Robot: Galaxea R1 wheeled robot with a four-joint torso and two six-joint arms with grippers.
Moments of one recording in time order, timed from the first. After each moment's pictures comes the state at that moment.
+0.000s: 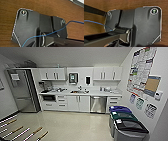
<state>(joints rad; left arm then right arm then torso) 1.51 2.84 -2.39 0.00 -0.10 -0.06 -1.50 2.77 -2.32 0.04 -0.02 -0.02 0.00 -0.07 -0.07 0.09</state>
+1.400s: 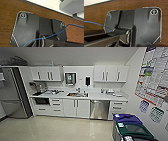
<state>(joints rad) 1.52 2.84 -2.38 0.01 -0.16 -0.06 -1.50 2.79 -2.34 0.04 -0.01 -0.02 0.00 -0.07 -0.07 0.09</state>
